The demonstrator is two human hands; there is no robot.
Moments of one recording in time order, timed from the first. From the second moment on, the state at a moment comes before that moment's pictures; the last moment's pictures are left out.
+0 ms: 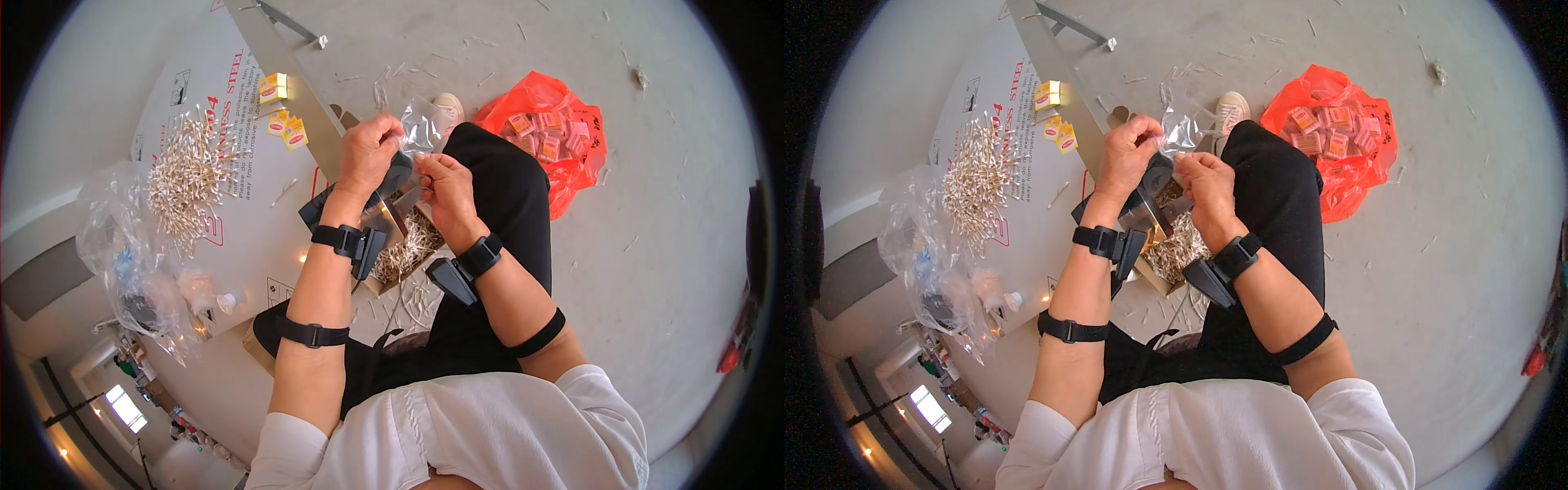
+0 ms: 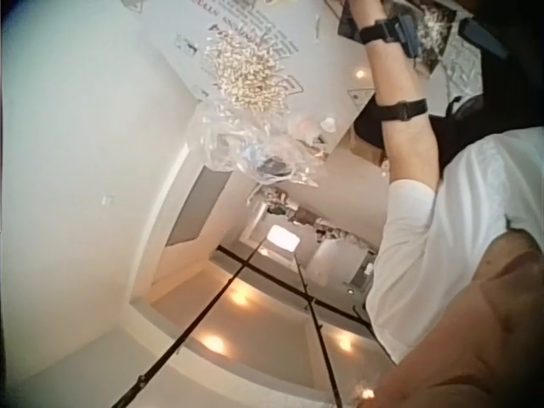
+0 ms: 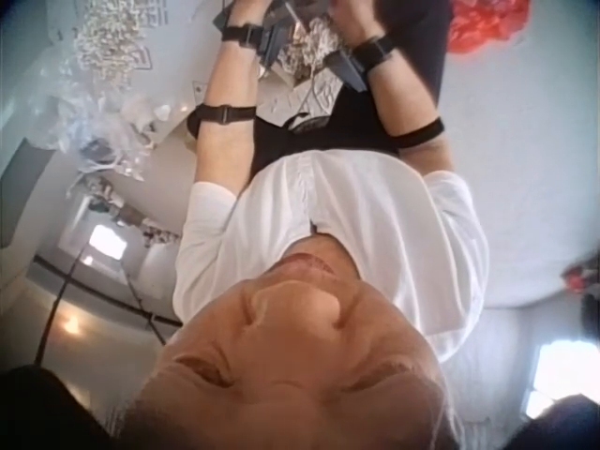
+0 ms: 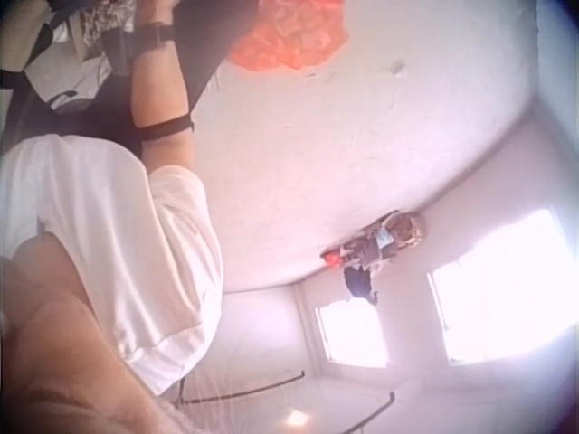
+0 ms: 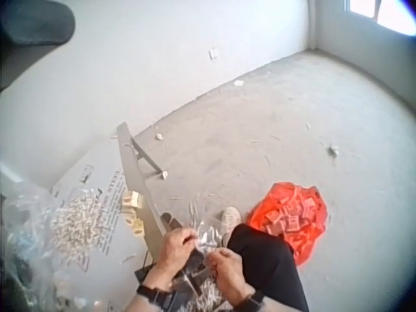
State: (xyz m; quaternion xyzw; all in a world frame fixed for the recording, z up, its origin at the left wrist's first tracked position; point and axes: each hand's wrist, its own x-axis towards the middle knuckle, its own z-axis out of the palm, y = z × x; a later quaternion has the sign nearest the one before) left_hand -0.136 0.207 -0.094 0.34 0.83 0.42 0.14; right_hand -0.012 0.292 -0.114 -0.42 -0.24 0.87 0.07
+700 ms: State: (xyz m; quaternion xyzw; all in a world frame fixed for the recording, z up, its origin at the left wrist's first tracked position) left_hand -0.149 0.145 -0.052 0.29 0.82 0.42 0.28; right_hand -0.008 0.242 -0.094 -0.35 -0.39 0.84 0.14
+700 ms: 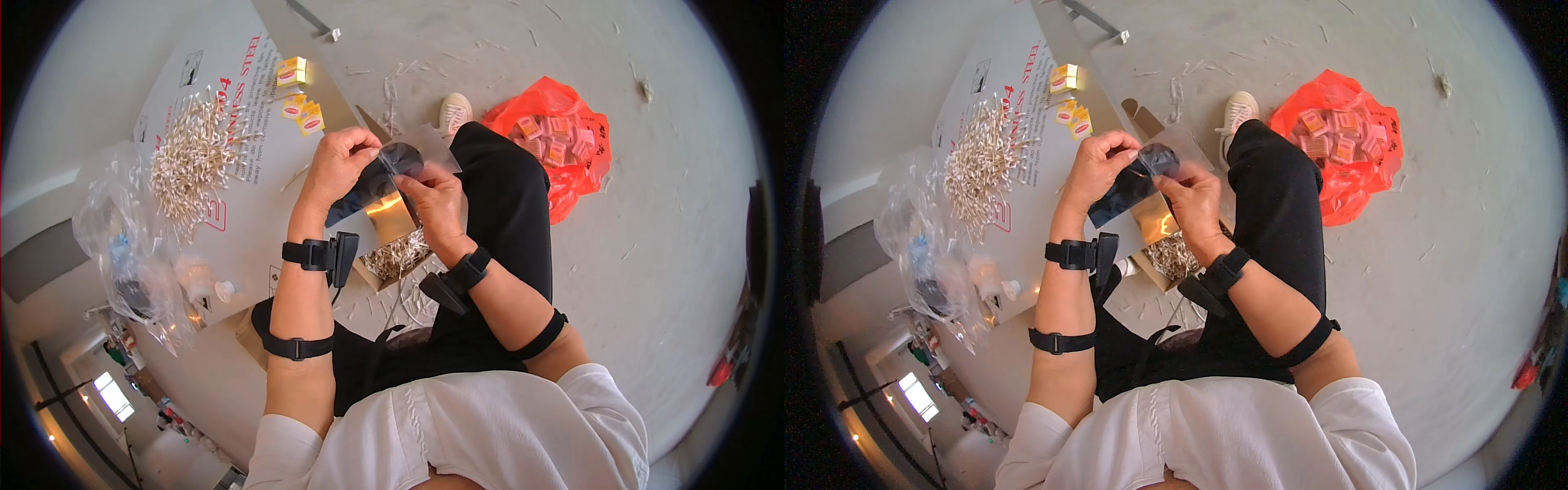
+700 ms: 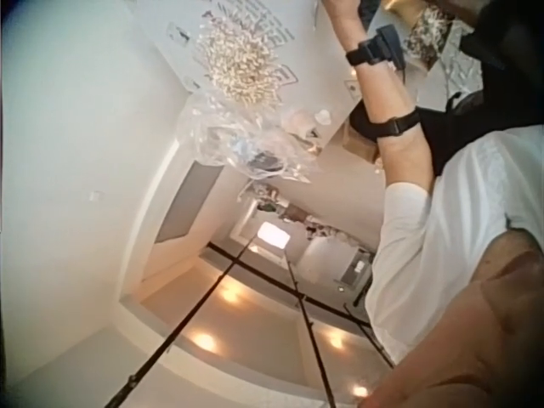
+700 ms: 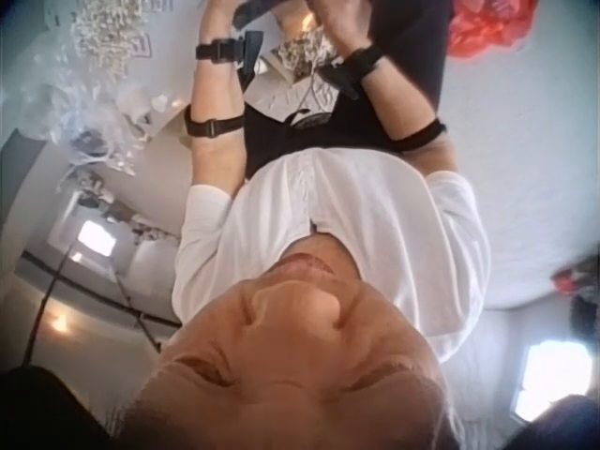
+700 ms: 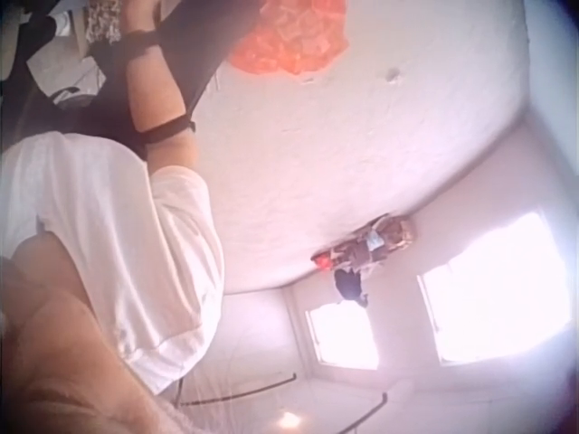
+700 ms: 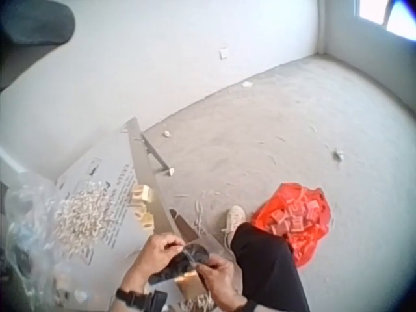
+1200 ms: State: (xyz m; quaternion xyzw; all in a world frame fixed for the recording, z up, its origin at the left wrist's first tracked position) left_hand -0.151 0.142 -0.047 0.42 0.88 0.18 0.13; right_hand -0.005 0.211 -0.114 -0.34 -0.57 0.74 0.13
